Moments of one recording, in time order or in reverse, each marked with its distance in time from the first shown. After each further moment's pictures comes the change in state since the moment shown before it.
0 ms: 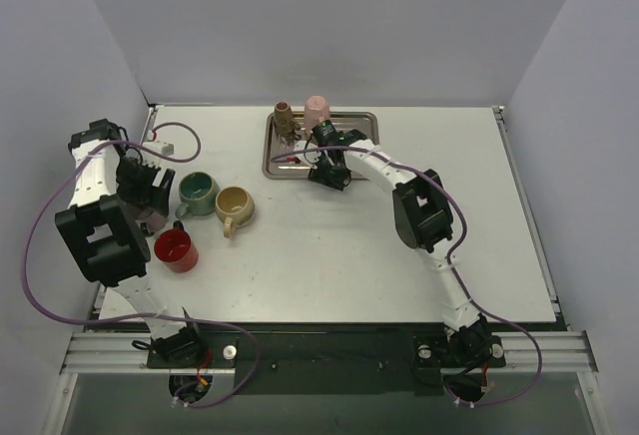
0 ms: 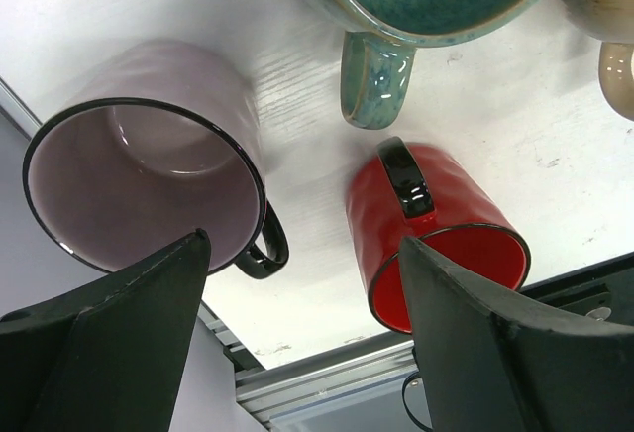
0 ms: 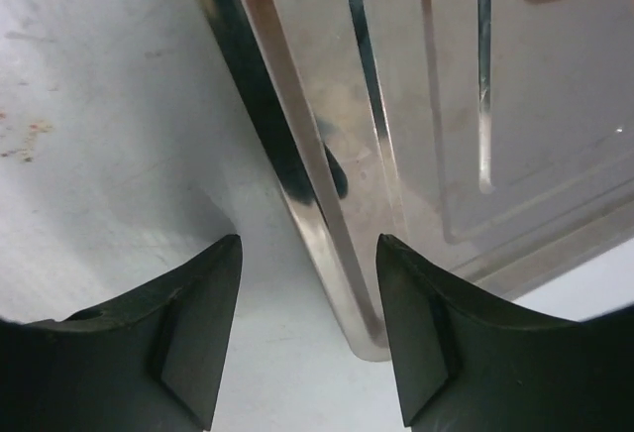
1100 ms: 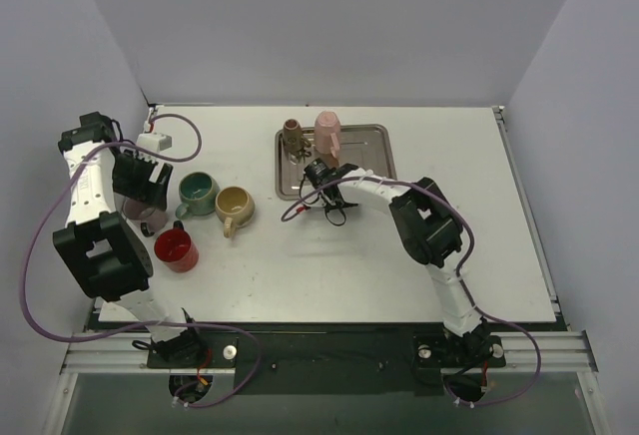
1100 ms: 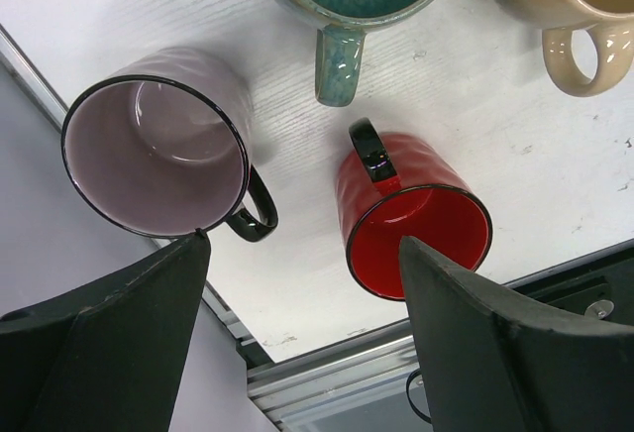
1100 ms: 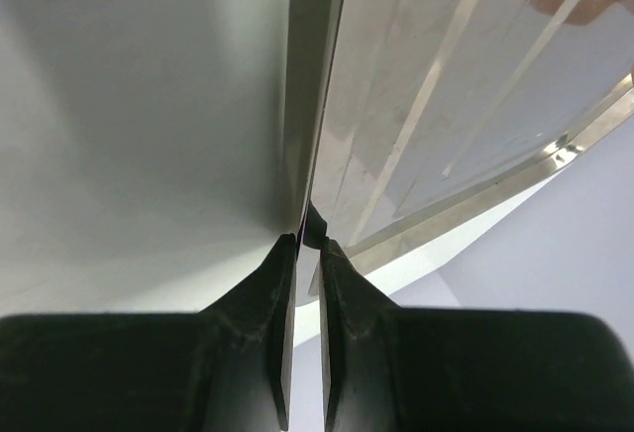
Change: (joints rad) left arm -0.004 -0.124 0.012 -0.041 0.037 0.035; right arm 0.129 -0.129 -0.381 0.130 0.423 -0.315
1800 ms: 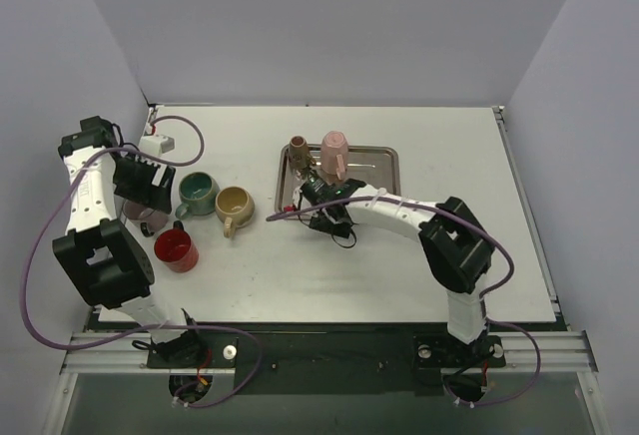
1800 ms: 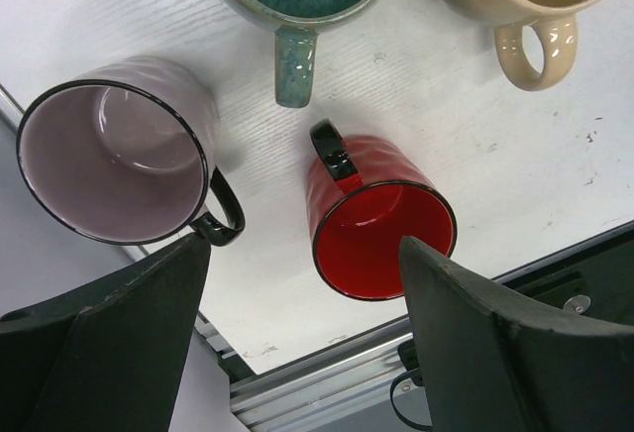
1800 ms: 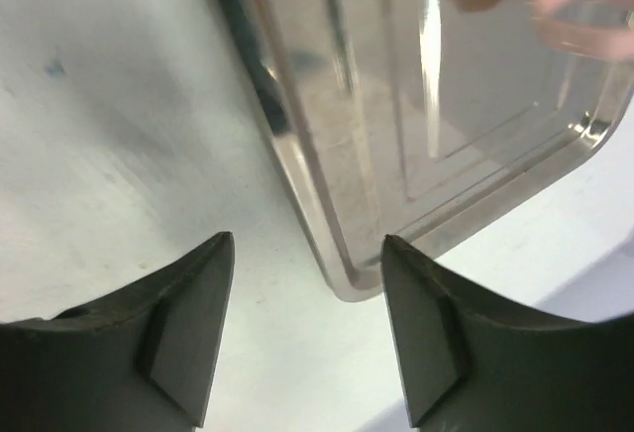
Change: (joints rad) left arm -0.001 -0.048 -0.045 -0.002 0.058 0.009; right arm 0.142 -0.272 -0.268 -0.053 -0.062 0.470
